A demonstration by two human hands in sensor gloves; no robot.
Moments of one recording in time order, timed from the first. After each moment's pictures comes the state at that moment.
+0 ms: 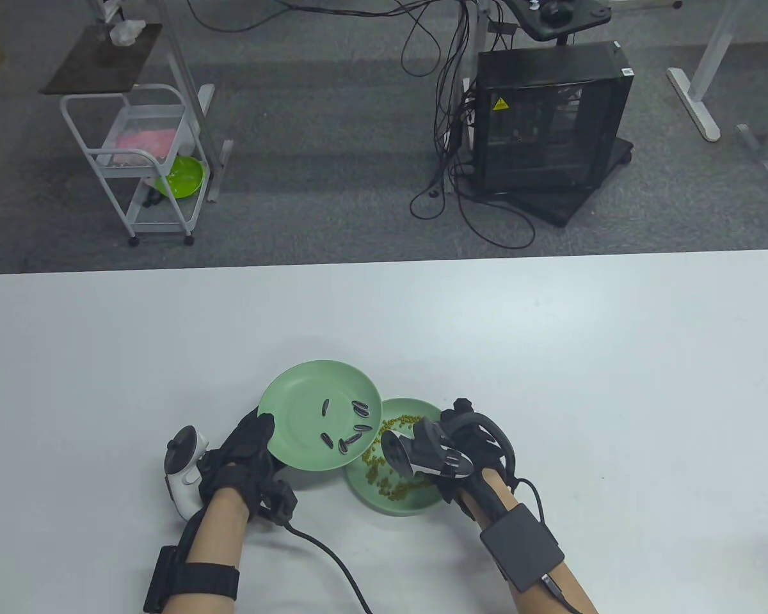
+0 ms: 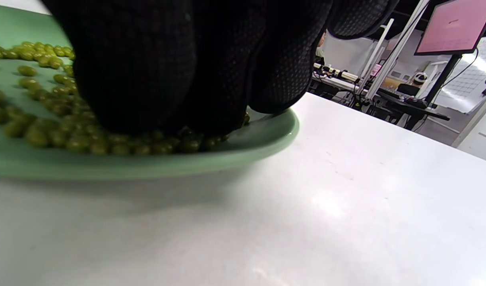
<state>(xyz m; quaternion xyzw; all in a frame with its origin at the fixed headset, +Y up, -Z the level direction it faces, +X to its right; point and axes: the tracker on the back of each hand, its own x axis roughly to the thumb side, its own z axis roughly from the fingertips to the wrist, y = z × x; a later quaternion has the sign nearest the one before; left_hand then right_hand) -0.273 -0.805 -0.330 -0.13 0.08 0.76 0.63 0.027 -0.753 -0.326 -0.18 -0.04 -0.97 0.15</state>
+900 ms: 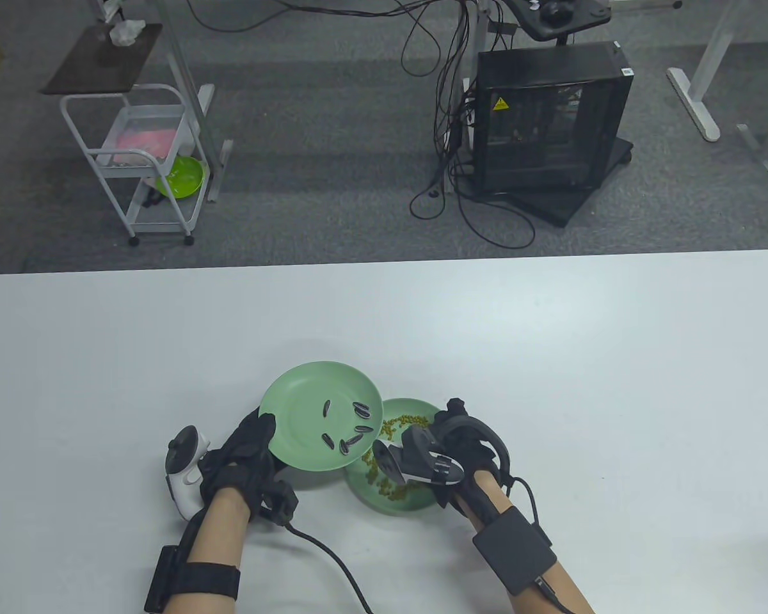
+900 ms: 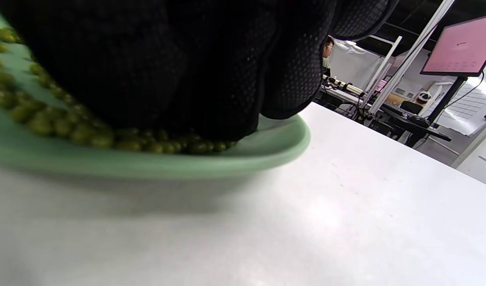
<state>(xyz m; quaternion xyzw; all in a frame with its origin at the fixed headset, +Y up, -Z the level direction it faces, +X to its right) -0.271 -0.806 -0.330 -0.14 0.08 0.76 0.63 0.017 -0.755 -0.323 -0.20 -0.03 -0.96 0.18</state>
